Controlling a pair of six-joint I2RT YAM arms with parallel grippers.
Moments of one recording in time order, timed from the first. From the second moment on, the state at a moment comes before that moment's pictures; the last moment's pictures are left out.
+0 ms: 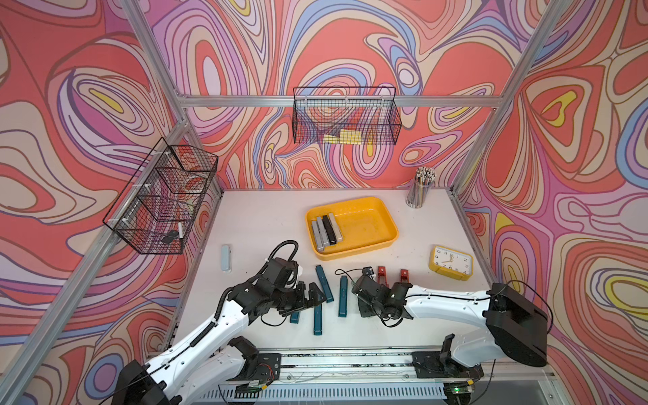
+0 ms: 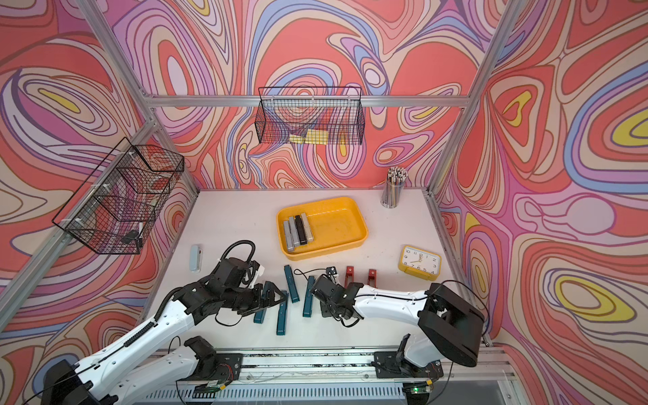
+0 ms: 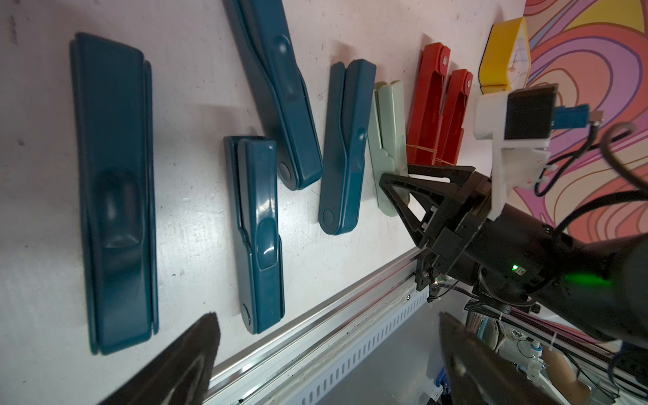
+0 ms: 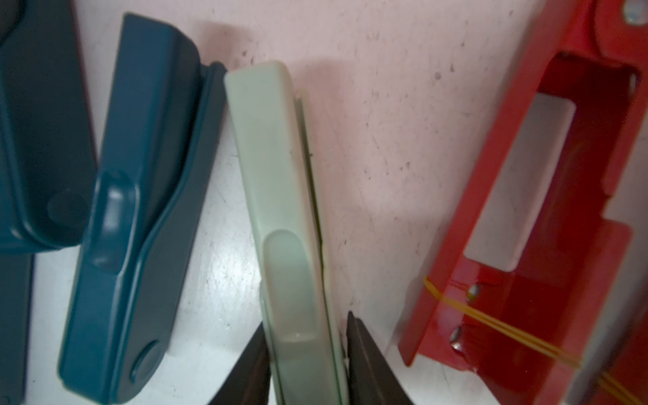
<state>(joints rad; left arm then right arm) -0.60 0.92 0.62 -0.66 0.43 -0.85 1.01 1.45 0.72 -0.47 0.21 0.78</state>
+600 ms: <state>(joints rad) -0.60 1.01 0.69 -0.65 0.40 -0.81 1.01 1.46 0.78 -0.55 0.23 0.77</state>
